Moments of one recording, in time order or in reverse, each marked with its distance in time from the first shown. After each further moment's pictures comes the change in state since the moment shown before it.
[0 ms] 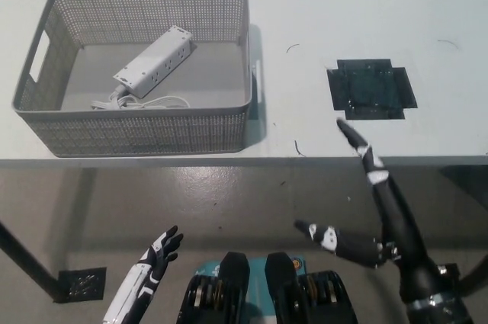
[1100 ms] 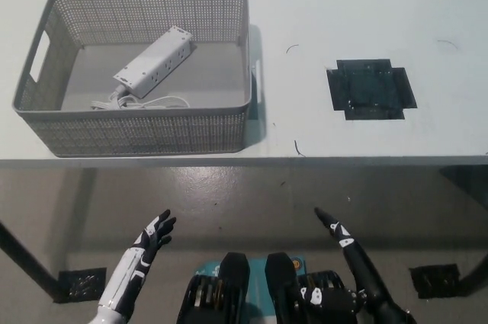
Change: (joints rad) left_arm -0.072 0.000 0.034 0.095 -0.010 -0.071 0.009; right_arm 0.012 -0.040 0.064 0.439 0.079 -0.033 -0.057
